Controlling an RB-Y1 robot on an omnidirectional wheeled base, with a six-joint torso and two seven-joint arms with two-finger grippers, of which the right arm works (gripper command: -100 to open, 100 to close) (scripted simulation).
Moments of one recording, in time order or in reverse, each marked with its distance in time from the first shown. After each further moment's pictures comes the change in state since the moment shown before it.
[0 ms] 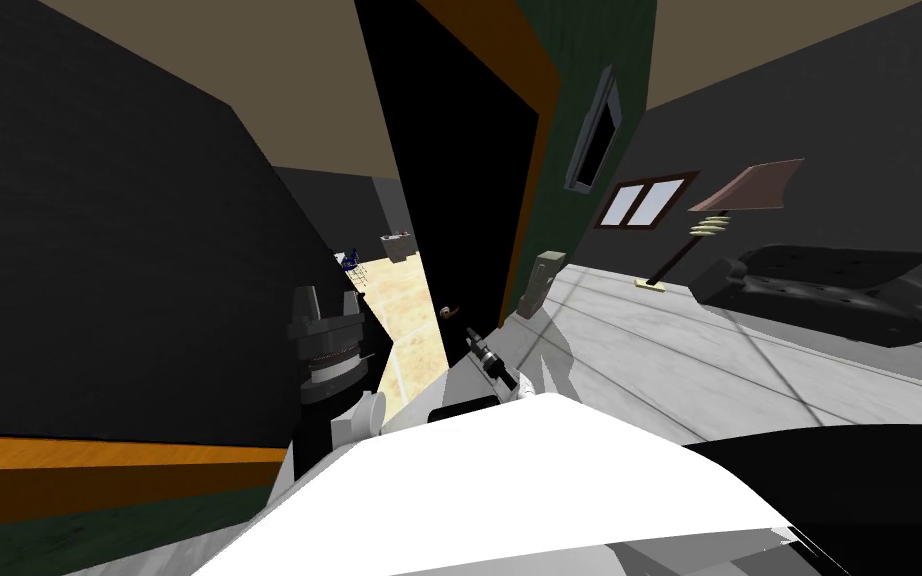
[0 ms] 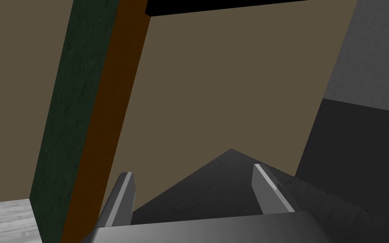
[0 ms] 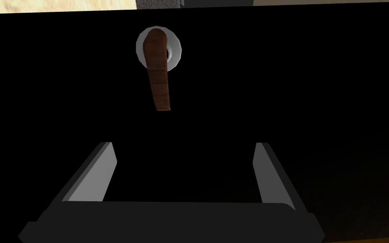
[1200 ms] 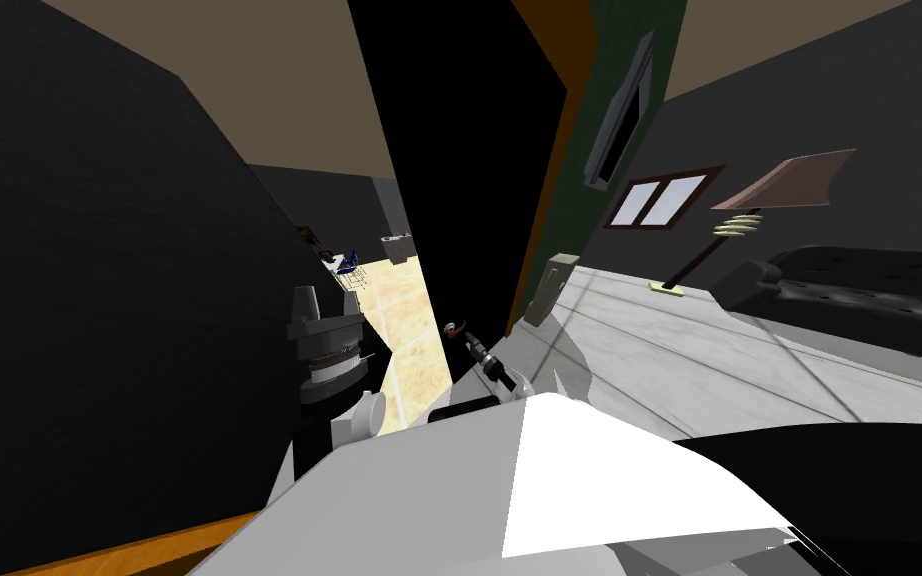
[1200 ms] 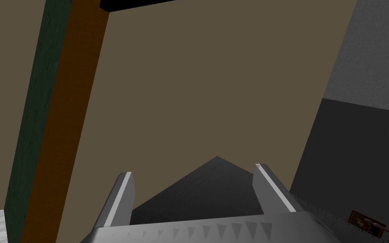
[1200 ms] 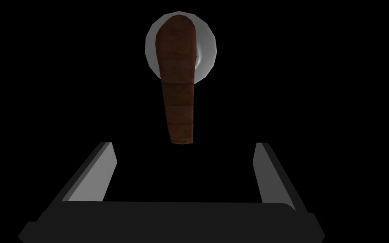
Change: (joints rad) arm -0.059 0.009 0.021 0.151 0.011 -0.029 0.005
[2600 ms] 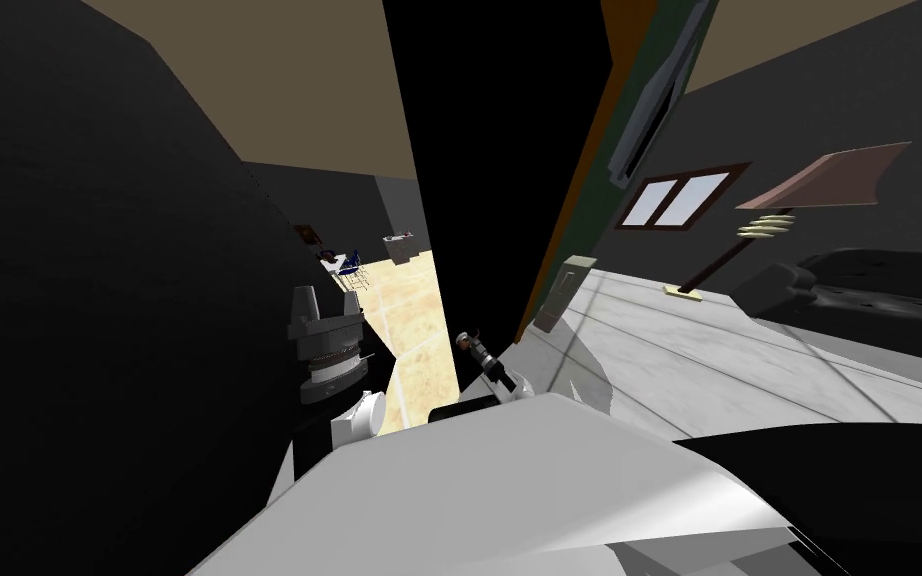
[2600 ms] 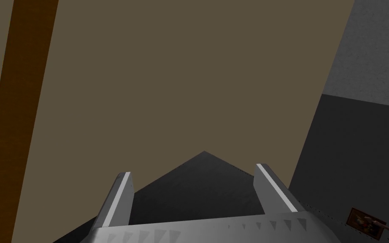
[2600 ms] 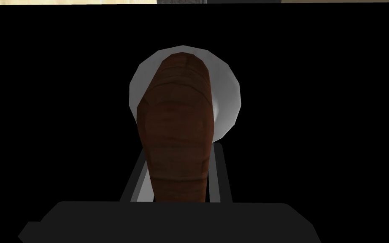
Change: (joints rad) arm 0.001 0.014 -0.025 0.022 -0.011 0.009 0.023
